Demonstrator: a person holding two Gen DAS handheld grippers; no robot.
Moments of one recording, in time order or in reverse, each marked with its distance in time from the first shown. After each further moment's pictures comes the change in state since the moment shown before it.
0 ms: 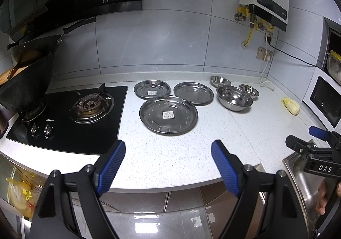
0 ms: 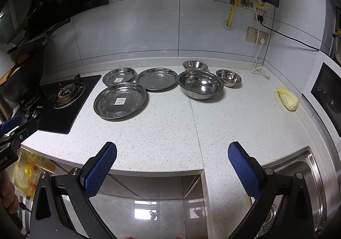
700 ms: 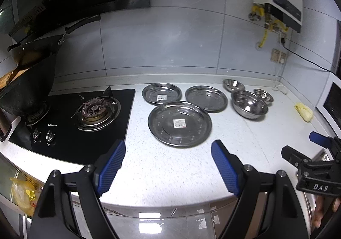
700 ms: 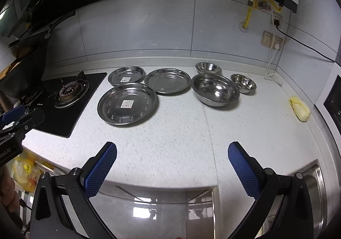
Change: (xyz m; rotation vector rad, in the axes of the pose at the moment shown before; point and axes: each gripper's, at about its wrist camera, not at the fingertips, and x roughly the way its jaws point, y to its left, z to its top) left arm 0.054 0.013 0.034 -0.019 0.014 0.069; right arm 0.046 0.029 0.025 -0.049 0.011 0.034
